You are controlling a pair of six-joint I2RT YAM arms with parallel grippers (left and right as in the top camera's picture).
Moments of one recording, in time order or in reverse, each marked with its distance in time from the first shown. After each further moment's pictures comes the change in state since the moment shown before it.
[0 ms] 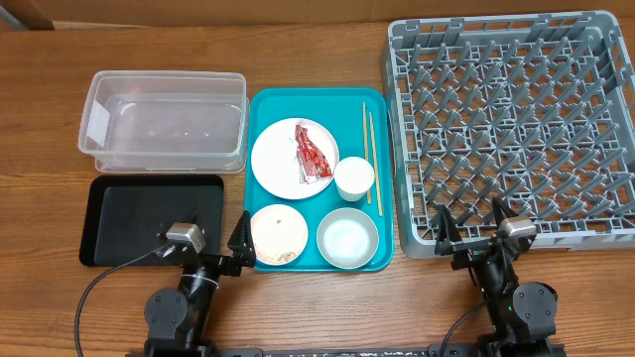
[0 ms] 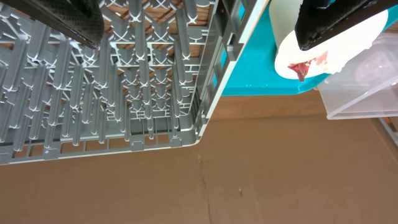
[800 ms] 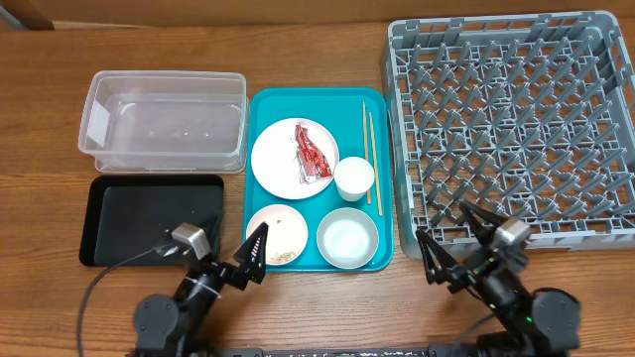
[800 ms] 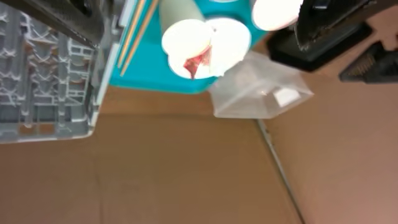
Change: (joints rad) left arm 0.000 0.018 0.161 -0.109 0.251 -0.098; right arm 0.000 0.030 0.217 -0.140 -0.396 0.135
